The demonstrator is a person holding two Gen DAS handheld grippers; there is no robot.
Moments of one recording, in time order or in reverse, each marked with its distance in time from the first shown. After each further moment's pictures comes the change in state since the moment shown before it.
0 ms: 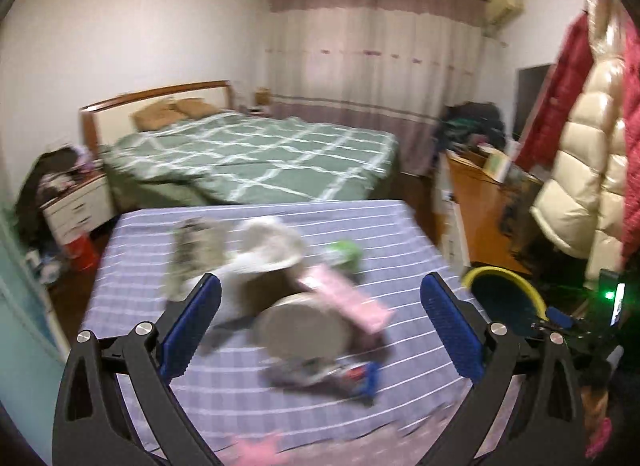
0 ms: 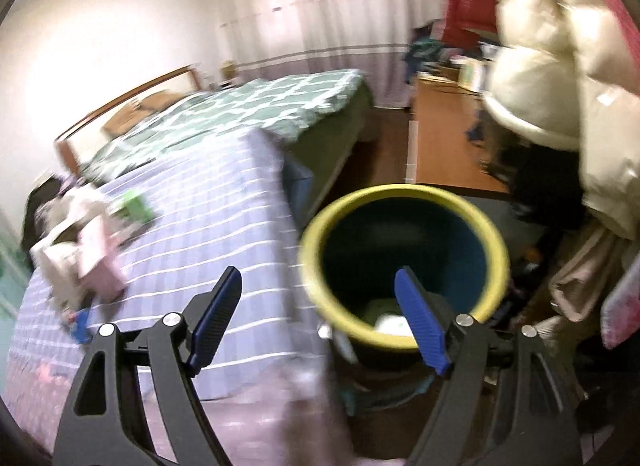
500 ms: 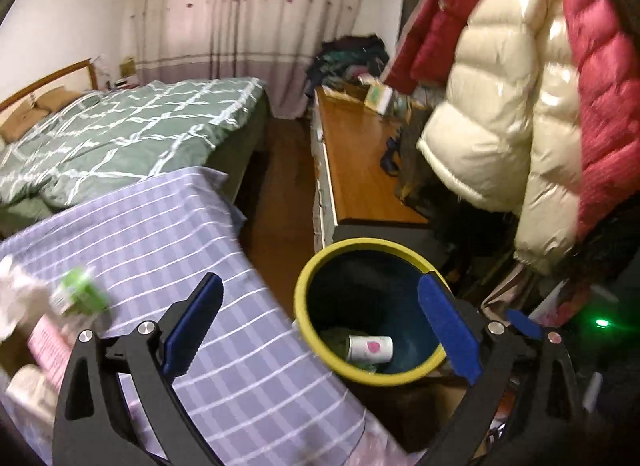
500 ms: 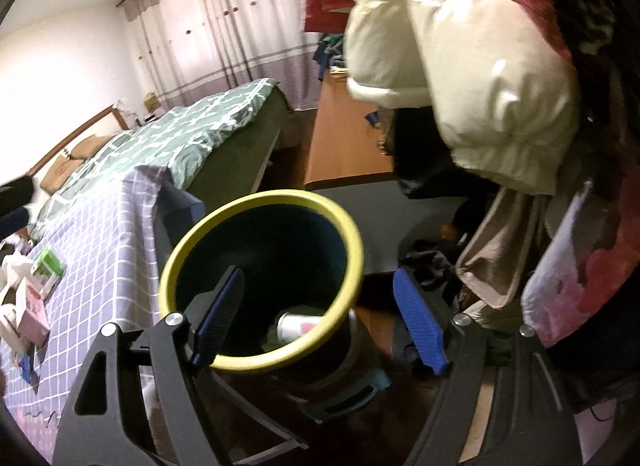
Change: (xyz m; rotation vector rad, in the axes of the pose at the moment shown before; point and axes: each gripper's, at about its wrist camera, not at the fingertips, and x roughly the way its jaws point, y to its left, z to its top) left arm 0.142 -0.235 0.016 0.189 0.199 -0.429; right arm -0.008 -0.138 -0.009 0.230 -0.041 -0.221
